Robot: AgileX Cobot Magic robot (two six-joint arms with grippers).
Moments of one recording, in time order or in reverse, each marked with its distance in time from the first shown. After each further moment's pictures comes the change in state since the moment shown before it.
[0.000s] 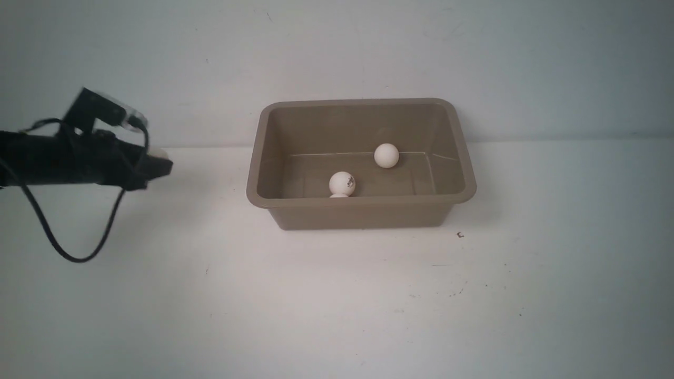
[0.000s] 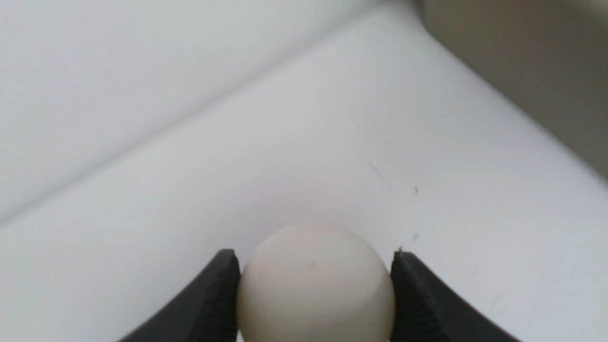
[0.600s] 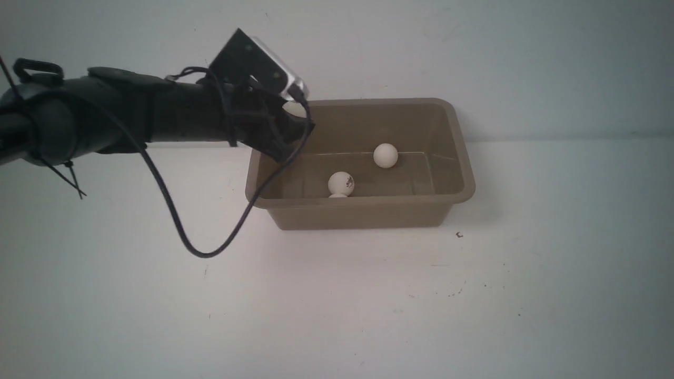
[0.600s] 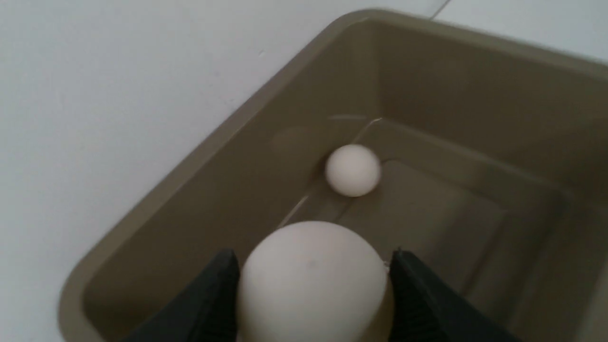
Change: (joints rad) right arm 0.000 0.000 0.000 0.006 -0.016 -0.001; left arm -0.511 -0.131 0.000 -0.084 -0.358 0.069
